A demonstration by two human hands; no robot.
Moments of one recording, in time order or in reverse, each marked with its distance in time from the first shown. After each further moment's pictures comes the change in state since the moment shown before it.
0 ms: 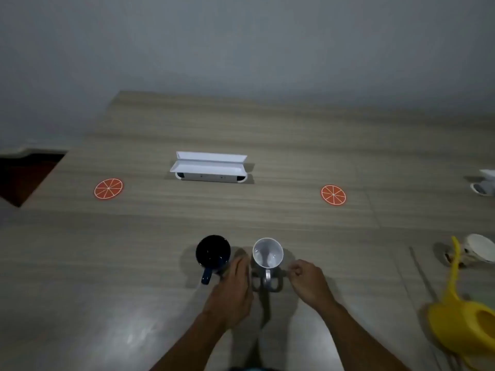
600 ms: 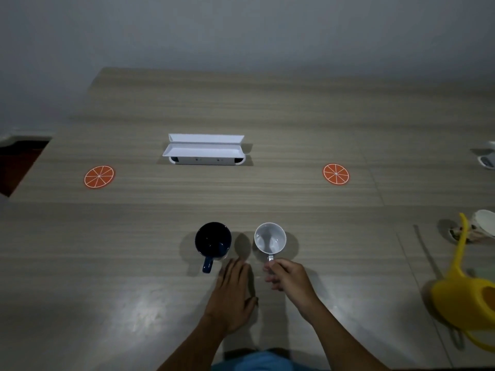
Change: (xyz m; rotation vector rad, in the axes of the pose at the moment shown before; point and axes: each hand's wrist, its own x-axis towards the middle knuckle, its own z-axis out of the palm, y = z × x) left_hand -0.015 -0.051 0.051 0.393 -0.153 -0.030; right_hand -0.028 -0.013 0.047 0.644 -0.145 0.192
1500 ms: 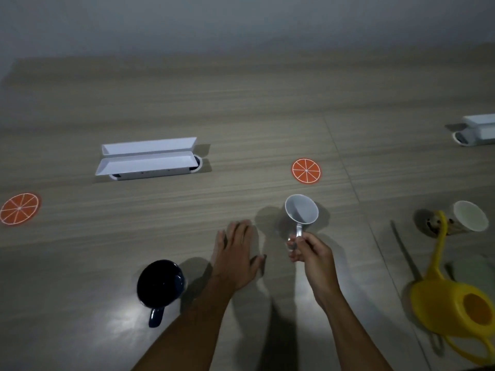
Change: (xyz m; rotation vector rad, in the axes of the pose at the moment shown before) left_hand 0.176 0.055 -0.030 -0.007 0.022 0.045; right_hand 0.072 -0.040 -0.115 0.139 0.323 -0.179
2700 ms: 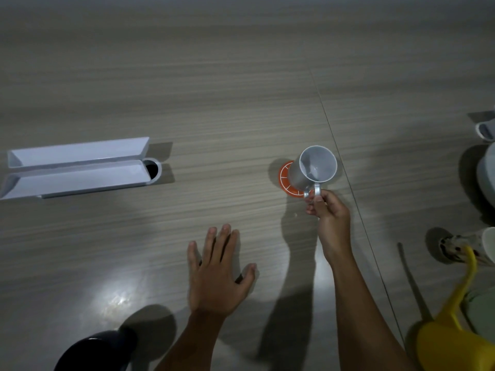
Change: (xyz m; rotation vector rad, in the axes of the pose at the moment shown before) left_hand 0.062 0.009 0.035 0.026 0.190 -0.125; right_hand 0.191 -0.021 -0.026 0.024 0.159 -0.145
